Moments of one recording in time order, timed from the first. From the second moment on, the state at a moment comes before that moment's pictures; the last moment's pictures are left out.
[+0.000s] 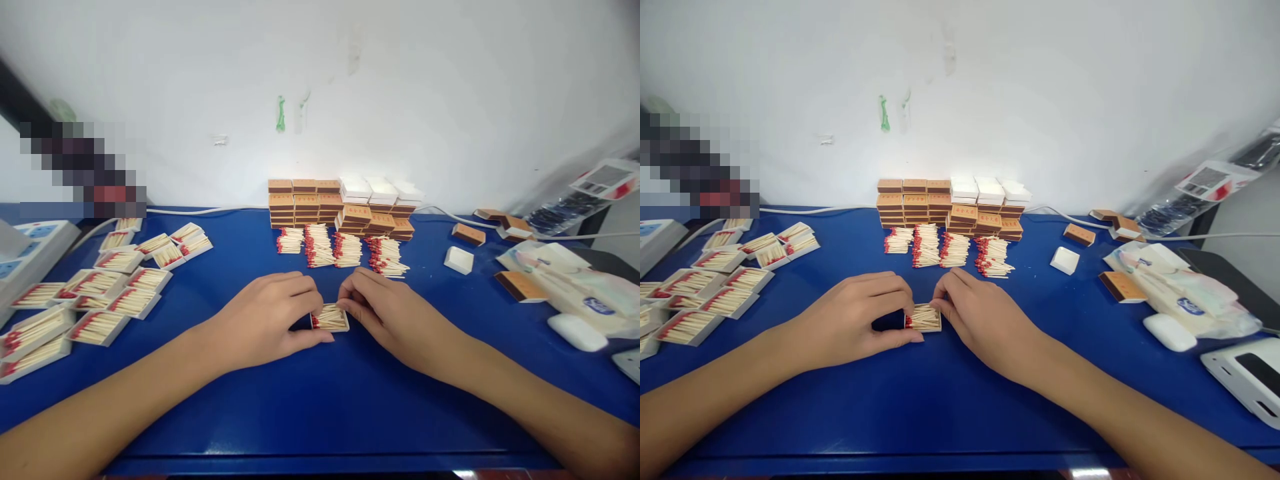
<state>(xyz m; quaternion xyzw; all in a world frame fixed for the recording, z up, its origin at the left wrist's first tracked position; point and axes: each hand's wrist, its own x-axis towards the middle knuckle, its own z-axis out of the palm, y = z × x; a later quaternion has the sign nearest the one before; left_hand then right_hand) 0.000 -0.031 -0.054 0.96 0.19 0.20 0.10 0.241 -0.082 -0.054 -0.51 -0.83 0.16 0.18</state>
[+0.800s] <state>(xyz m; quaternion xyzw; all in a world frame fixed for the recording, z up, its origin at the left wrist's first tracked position) -0.001 -0.030 -0.055 0.96 0.17 0.21 0.08 0.241 -0.092 -0.049 -0.40 -0.87 0.20 0.20</state>
